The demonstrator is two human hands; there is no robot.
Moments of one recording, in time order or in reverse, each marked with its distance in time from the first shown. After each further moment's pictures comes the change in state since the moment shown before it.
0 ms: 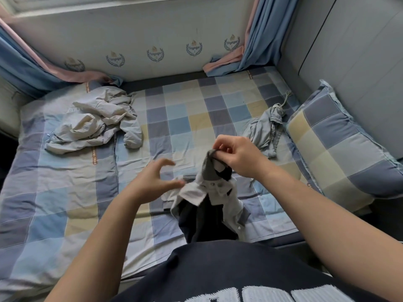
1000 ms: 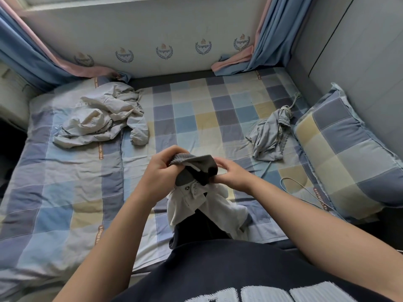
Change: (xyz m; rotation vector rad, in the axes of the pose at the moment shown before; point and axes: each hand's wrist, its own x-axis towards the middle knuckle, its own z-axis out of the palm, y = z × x) left_hand -0.013 0.030 0.001 -0.598 0.225 0.278; right_hand 0.011 0.054 0.069 0.337 -0.326 0.312
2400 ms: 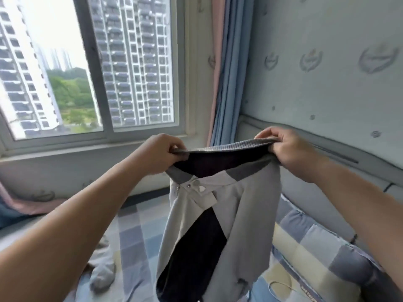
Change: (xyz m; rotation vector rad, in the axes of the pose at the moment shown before) left_hand 0.151 0.283 -0.106 0.713 -0.085 0.629; right_hand -0.167 -0.336 -0.129 -0.284 1.012 -0.350
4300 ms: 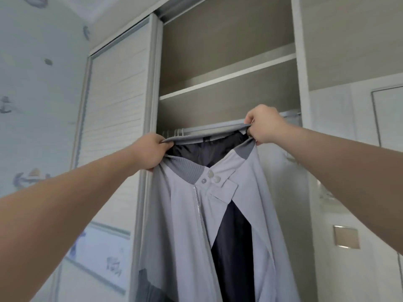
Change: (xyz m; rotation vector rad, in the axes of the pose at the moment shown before) left_hand -0.546 0.964 -0.073 -1.234 -0.848 1.417; right_hand -0.893 -0.560 -0.463 -1.789 1.501 1.237
